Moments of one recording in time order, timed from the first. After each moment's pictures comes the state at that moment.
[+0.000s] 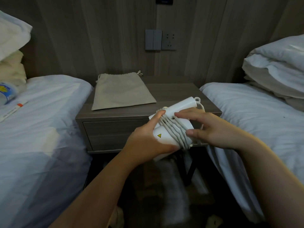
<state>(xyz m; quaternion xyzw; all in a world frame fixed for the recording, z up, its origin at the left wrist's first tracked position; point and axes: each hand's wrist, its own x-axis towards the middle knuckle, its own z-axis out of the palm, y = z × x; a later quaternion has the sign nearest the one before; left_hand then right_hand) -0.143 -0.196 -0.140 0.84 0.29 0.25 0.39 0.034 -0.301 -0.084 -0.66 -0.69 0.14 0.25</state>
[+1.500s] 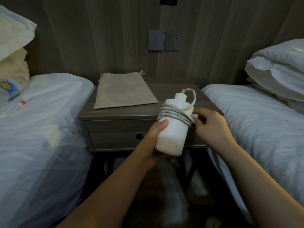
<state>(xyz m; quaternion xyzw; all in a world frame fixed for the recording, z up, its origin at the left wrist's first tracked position) -0.120 -0.206 -0.155 0.43 0.23 0.26 0.84 0.029 -0.284 -0.109 -0.79 -0.50 -0.02 0.36</state>
